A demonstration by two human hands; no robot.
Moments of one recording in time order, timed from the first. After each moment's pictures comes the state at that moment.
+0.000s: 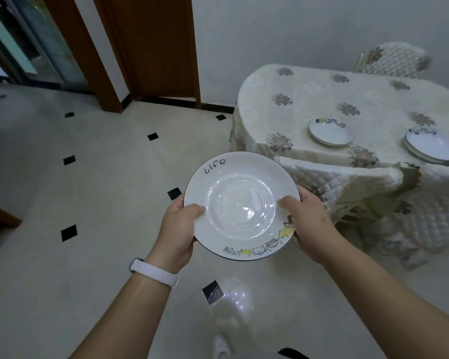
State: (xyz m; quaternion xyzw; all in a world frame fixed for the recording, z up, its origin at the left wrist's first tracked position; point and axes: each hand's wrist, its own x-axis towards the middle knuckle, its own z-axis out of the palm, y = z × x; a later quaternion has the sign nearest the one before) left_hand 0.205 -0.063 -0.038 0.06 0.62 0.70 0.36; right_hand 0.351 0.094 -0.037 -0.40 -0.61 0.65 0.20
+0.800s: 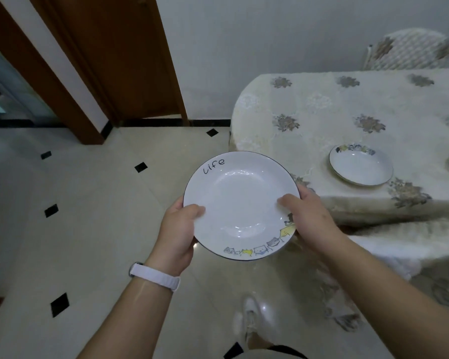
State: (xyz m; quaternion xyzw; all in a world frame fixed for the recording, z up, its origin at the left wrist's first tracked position) left_hand -0.025 0.165 -0.038 0.09 0.64 0.65 0.39; right_hand 0.137 0.307 -0.054 -0.42 -0.59 0.65 0.23
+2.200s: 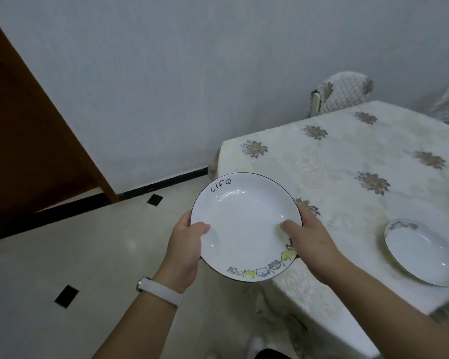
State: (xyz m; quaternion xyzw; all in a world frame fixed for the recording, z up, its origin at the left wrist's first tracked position) left_hand -0.470 0.572 -0.060 0.23 0.58 0.56 0.55; right_hand -0.253 0.608 -0.055 -0.60 -0.50 0.53 0.33
